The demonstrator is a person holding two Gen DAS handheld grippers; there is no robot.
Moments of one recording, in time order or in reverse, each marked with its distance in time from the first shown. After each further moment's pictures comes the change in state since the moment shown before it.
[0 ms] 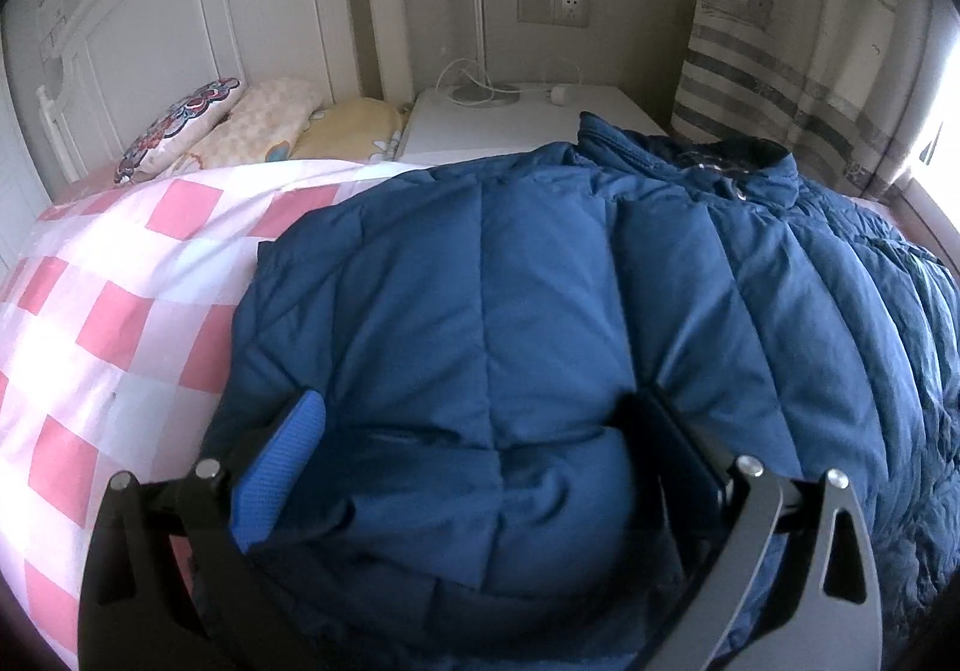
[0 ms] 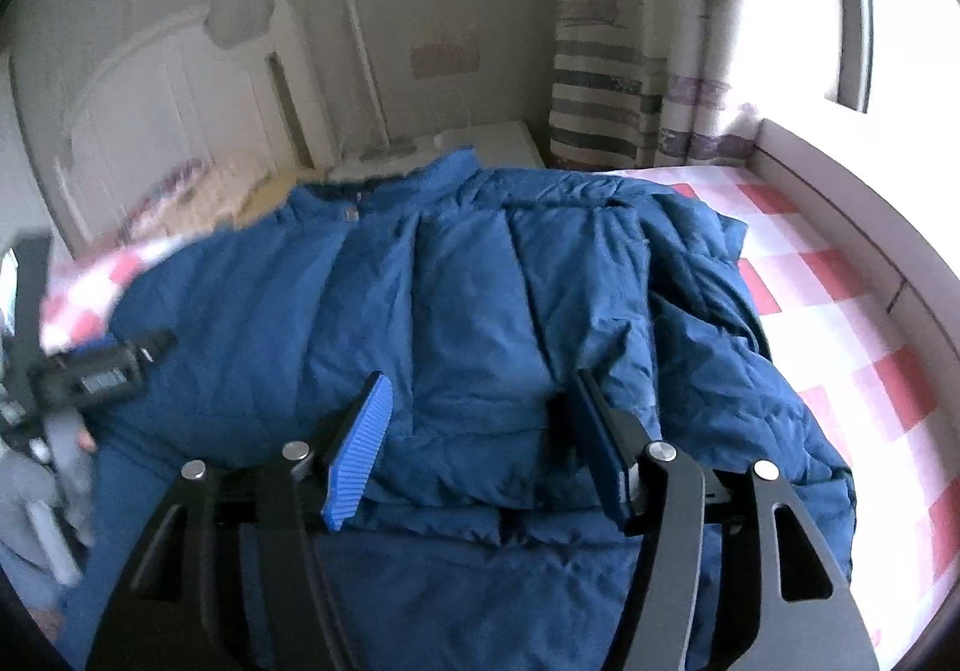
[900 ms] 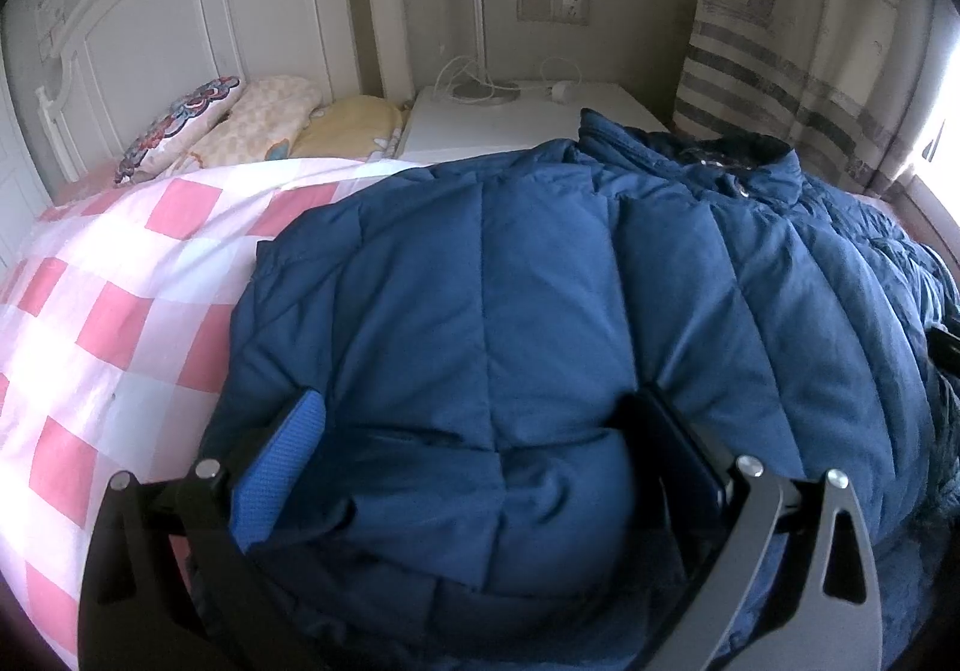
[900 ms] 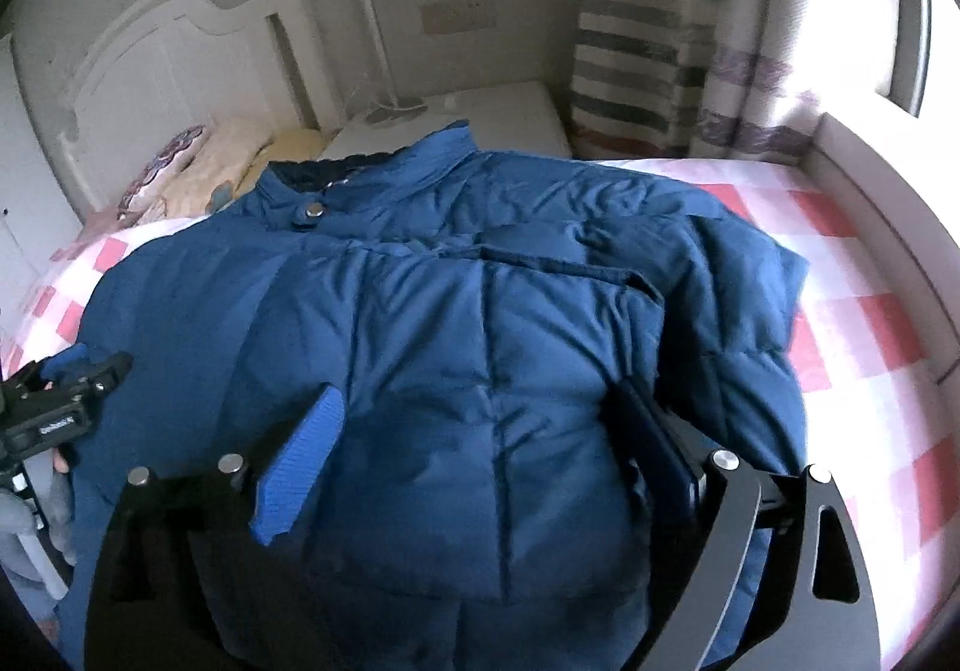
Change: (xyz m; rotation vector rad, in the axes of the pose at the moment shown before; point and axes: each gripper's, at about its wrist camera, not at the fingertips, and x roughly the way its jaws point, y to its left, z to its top) left arm 0.001 -0.003 -0.001 0.005 0.005 0.004; right arm 0.057 -0.019 0.035 -0.068 0.138 -0.015
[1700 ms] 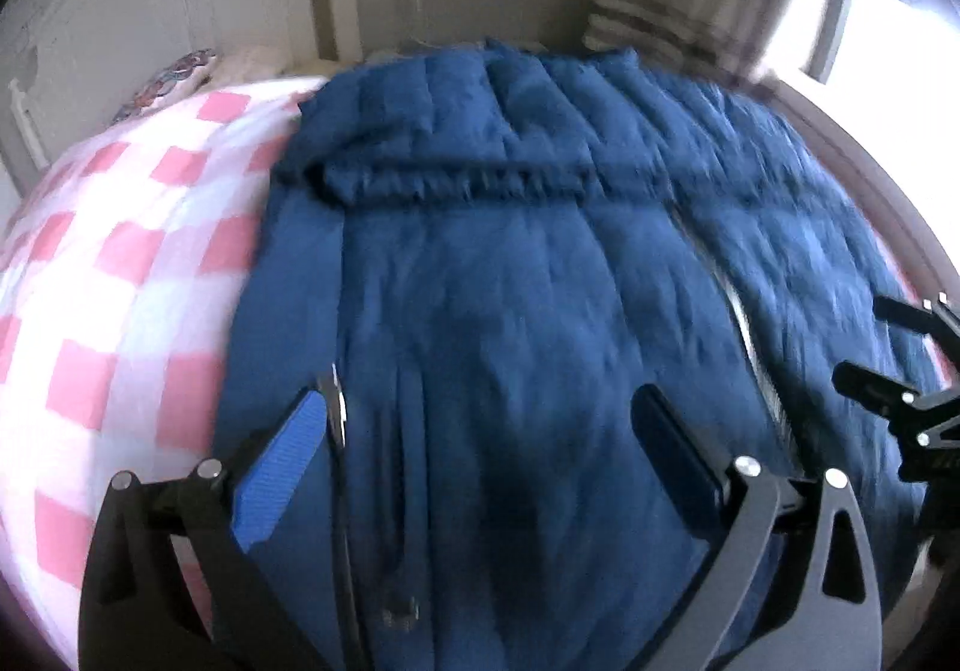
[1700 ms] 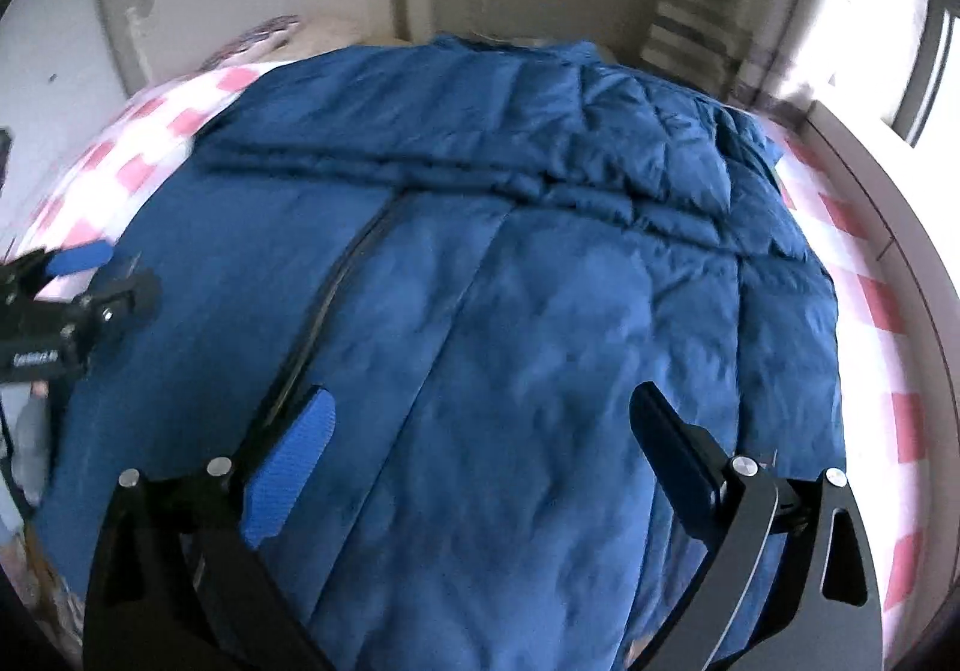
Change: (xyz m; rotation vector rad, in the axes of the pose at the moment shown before) left arm -0.152 0.003 -0.166 0.103 0.085 -0.141; right arm -0.129 0.077 -0.164 -0.269 0.139 0.052
